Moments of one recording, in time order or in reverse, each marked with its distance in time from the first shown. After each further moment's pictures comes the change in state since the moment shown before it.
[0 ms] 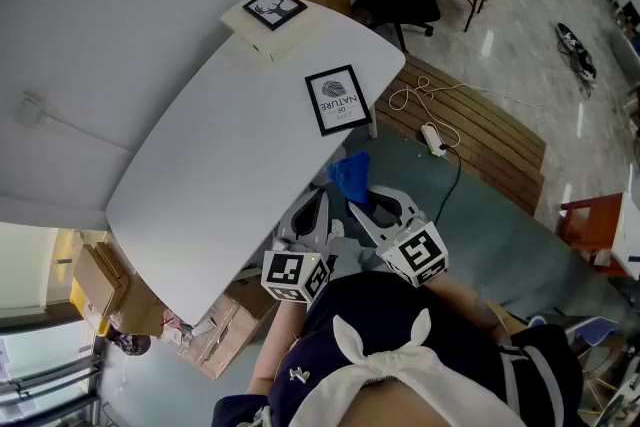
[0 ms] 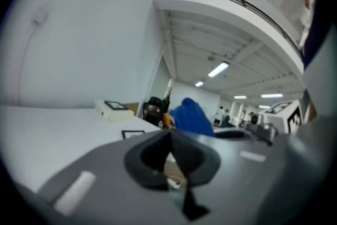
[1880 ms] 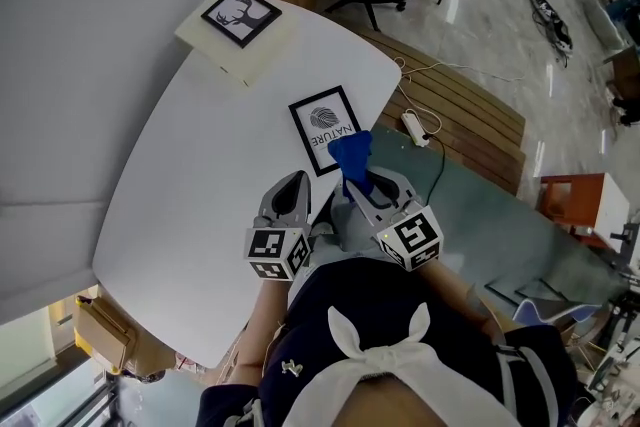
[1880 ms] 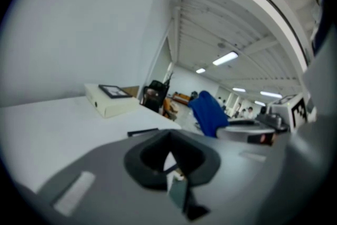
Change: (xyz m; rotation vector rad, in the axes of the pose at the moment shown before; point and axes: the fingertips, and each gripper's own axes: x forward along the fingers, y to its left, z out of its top) left arm 0.147 0.129 0.006 -0.051 0.204 -0.059; right arm 0.120 -0.132 0.014 0.117 0.088 -0.168
